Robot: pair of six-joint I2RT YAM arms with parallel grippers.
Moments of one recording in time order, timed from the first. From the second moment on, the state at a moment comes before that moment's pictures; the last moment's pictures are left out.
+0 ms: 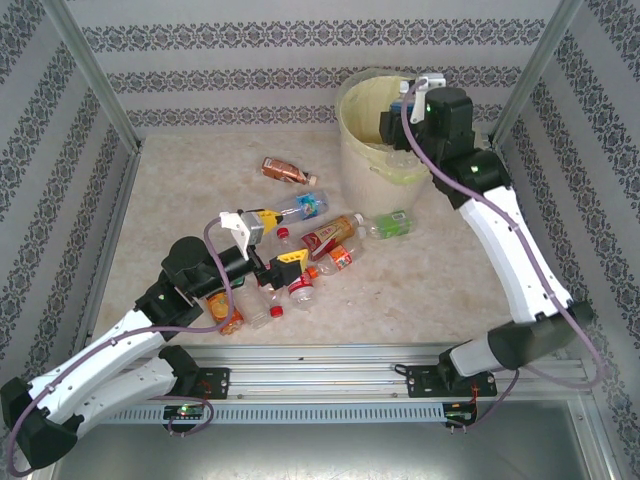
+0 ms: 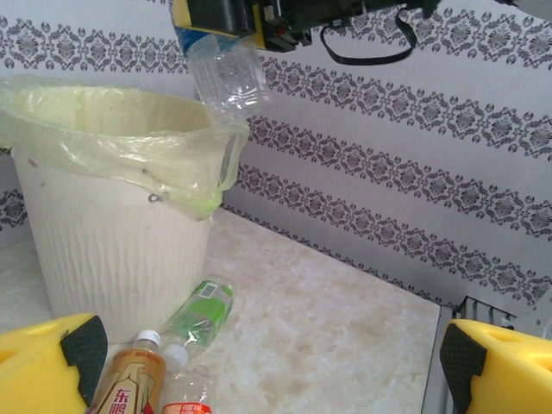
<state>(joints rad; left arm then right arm) -0.70 0.78 0.68 0.13 0.27 -0.16 0.34 1.50 1.78 -0.64 0.12 0.17</state>
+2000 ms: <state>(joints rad) -0.69 0.78 0.67 0.13 0.18 -0.11 0.17 2.04 2.46 -1.08 -0.15 0.24</state>
